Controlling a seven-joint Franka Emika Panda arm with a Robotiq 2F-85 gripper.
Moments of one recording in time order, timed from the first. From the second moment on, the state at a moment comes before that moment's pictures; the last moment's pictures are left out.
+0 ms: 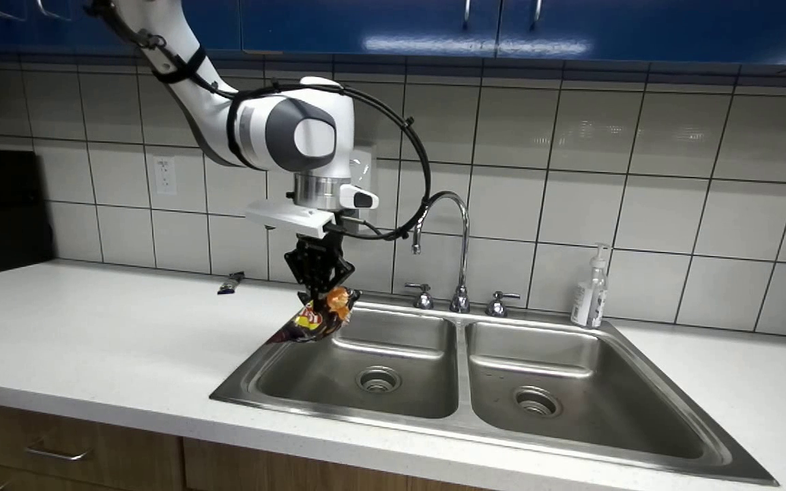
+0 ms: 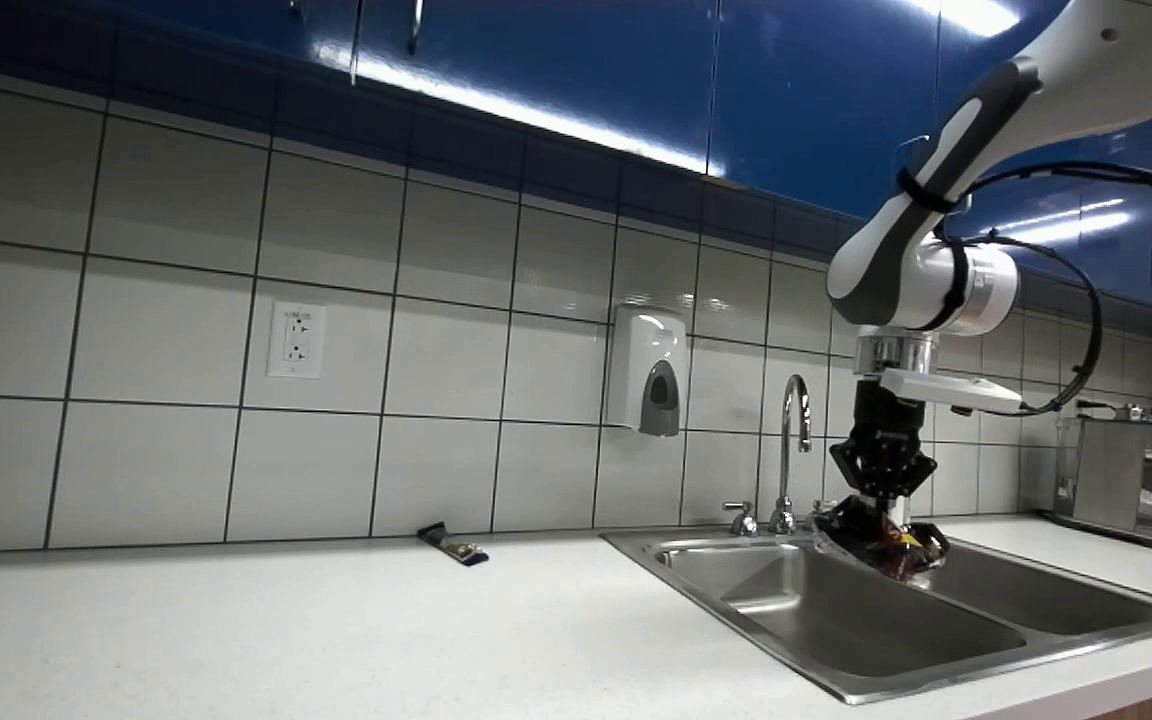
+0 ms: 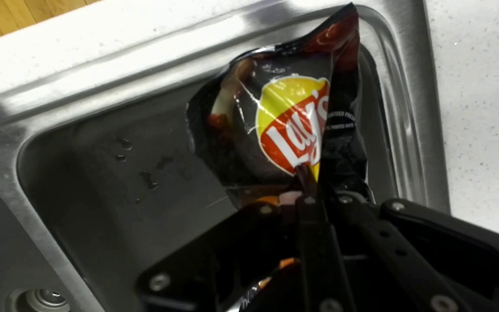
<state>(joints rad) -0.13 -0.03 -0.20 -2.36 0.07 2.36 -0.14</state>
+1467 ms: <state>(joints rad) -0.35 0.43 -0.21 -2.04 0.15 2.45 -0.37</state>
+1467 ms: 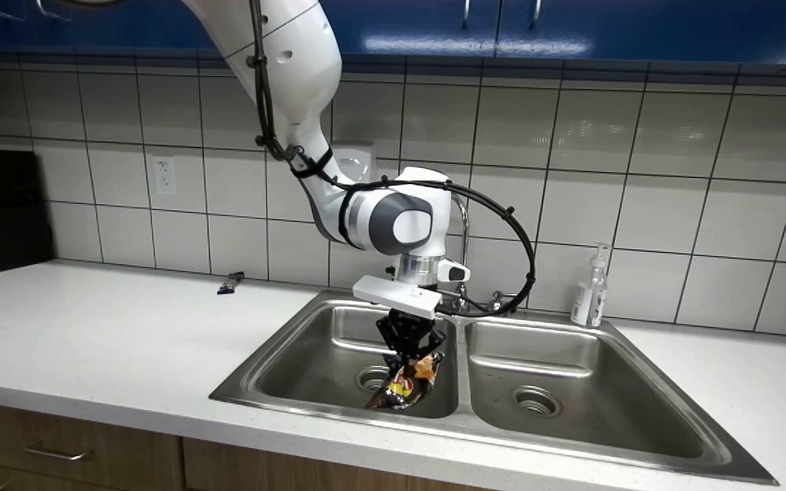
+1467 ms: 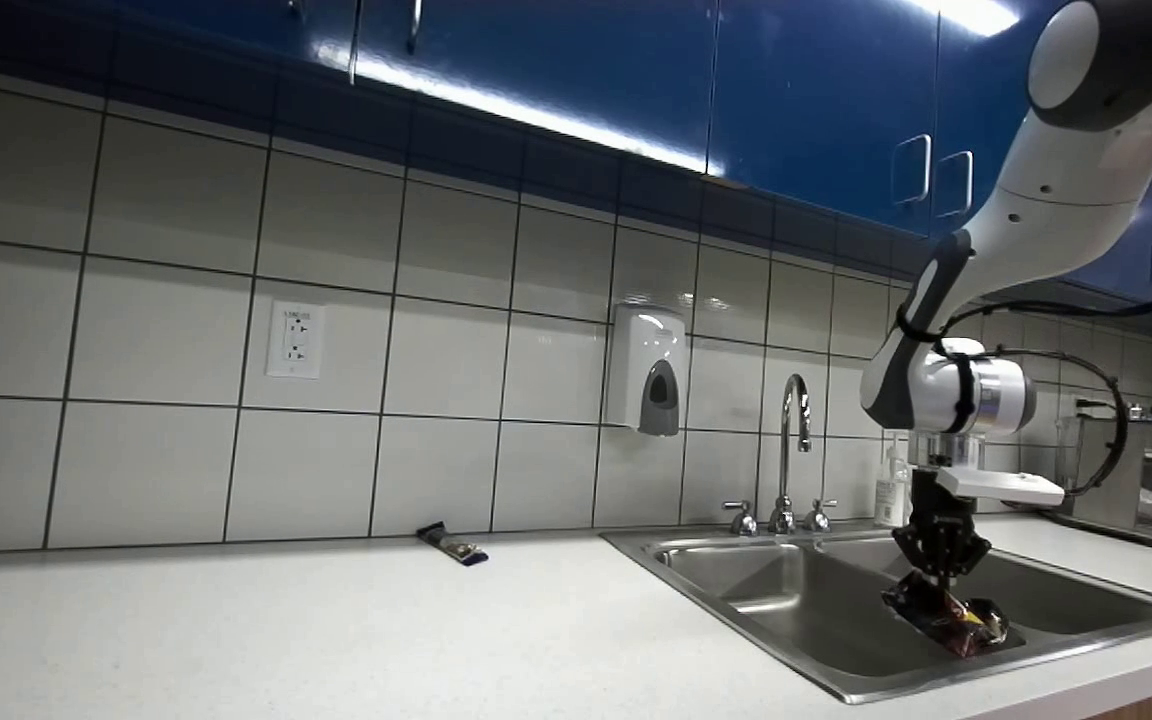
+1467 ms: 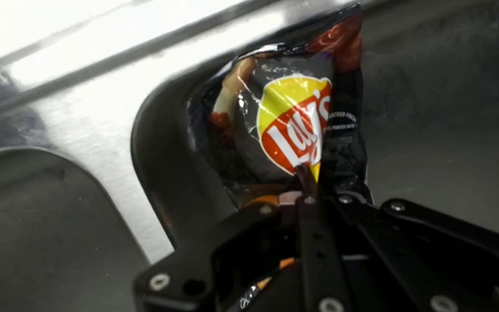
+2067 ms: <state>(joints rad) -0.36 0.47 -0.13 -2.00 0.15 2.47 -0.38</state>
